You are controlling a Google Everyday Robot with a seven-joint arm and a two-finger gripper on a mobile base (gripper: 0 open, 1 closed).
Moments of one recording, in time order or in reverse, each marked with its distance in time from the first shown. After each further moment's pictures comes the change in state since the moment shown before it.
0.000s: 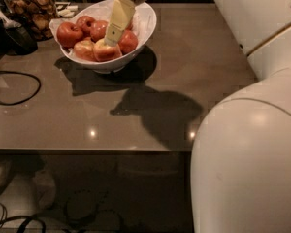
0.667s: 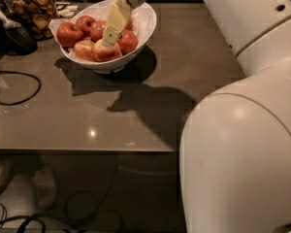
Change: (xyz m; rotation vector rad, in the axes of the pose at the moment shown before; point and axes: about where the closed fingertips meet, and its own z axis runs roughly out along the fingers) arm -0.002 -0.004 0.015 -0.032 0.000 0.007
